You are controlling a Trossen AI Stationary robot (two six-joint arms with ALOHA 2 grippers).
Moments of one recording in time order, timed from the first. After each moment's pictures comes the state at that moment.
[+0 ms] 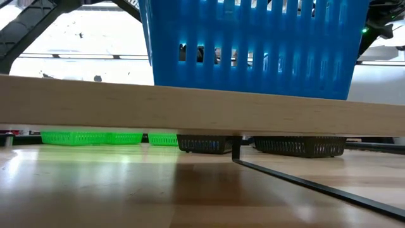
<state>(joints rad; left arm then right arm) 0.46 2.06 1.63 -0.81 -0.02 0.87 -0.24 0.97 0.54 -0.41 0.44 0.38</state>
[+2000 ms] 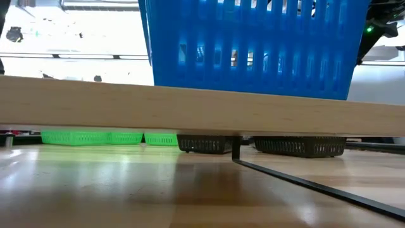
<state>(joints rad) -0.10 1.71 1.68 -1.07 -0.30 -0.26 -0.19 0.97 0.54 -0.47 0.44 0.41</state>
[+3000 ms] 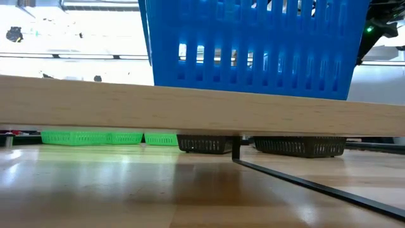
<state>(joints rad) -0.69 1.80 1.68 -0.67 -0.48 -0.80 -0.19 0.97 0.54 -0.47 0.44 0.41</state>
